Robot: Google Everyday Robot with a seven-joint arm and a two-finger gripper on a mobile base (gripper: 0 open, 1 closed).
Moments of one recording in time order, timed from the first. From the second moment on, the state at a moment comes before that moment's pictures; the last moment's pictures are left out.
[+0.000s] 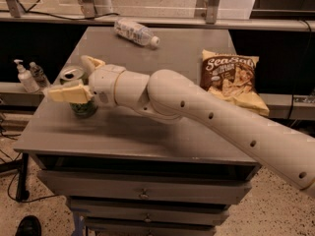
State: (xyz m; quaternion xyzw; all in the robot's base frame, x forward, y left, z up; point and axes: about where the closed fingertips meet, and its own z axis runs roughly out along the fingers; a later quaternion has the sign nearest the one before) arm 0.556 0.212 0.918 -0.41 0.57 0.40 0.58
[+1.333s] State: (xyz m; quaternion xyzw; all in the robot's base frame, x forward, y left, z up) arm 0.548 0.092 0.976 -0.42 0.59 0.32 0.61
